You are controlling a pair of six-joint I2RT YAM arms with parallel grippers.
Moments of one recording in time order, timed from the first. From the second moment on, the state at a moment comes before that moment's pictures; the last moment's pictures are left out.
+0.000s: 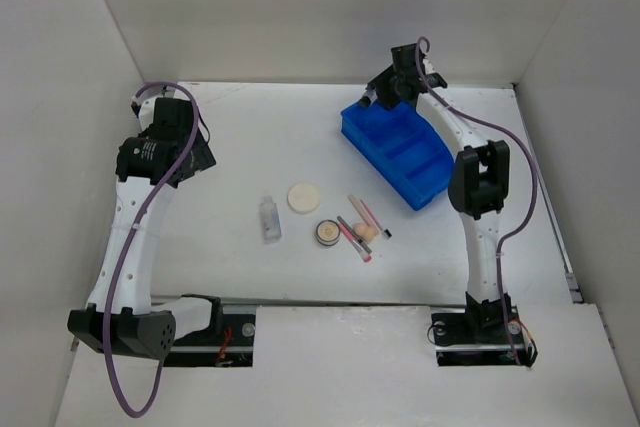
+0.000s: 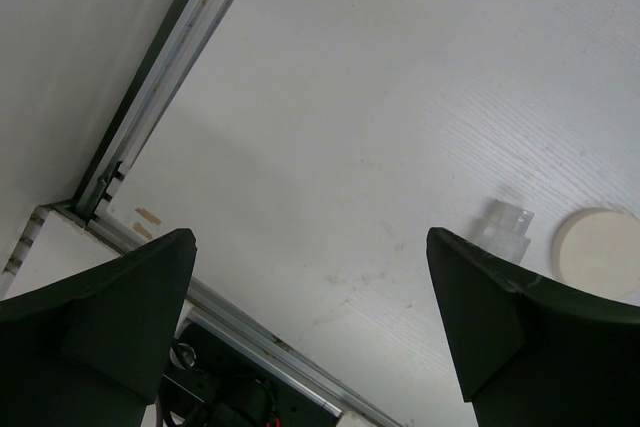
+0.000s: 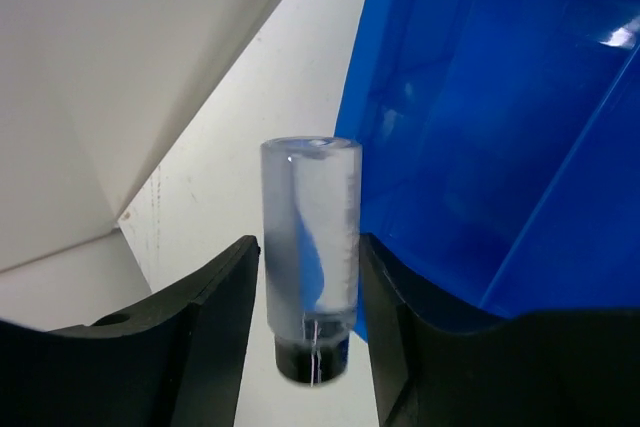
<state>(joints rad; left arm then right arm) -0.13 1.20 1.48 -1.23 -0.52 -0.50 0.29 2.31 2.19 -0.57 0.07 1.13</state>
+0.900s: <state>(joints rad) -0.13 1.20 1.48 -1.23 -0.51 -0.49 0.57 2.09 2.00 -0.57 0.13 0.55</state>
